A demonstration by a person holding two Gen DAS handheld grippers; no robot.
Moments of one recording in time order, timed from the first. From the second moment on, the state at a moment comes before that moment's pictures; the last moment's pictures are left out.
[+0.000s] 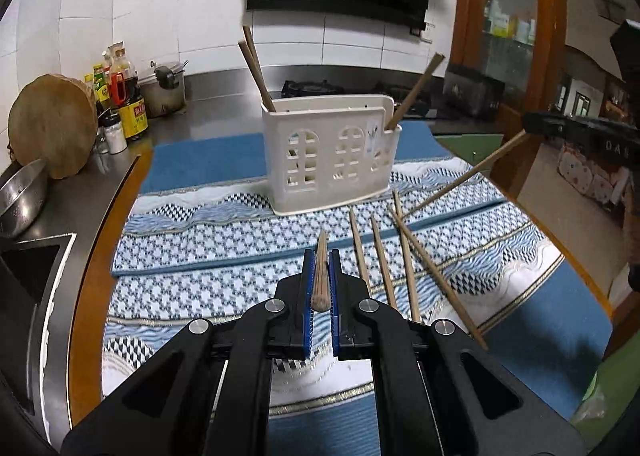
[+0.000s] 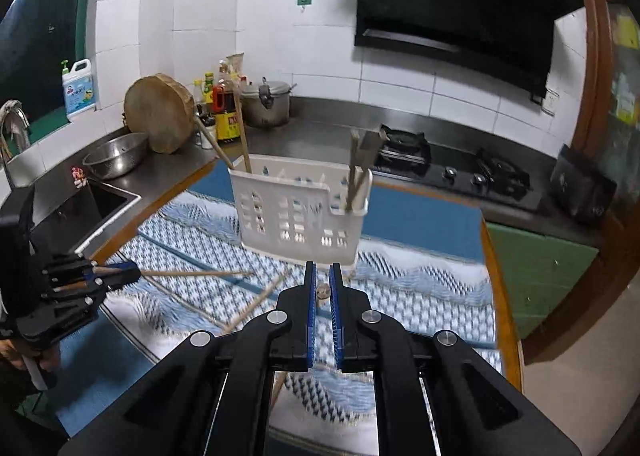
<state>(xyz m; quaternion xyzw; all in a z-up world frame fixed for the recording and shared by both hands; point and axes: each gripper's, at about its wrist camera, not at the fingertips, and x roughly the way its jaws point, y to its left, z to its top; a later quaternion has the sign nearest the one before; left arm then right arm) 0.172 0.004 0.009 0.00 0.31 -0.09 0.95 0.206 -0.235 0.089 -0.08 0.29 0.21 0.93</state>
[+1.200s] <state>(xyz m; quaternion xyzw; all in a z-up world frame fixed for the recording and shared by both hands) 0.212 0.016 0.119 0.01 0.23 -0.14 0.96 0.329 -0.178 0.205 -0.09 0.18 0.17 0.96</state>
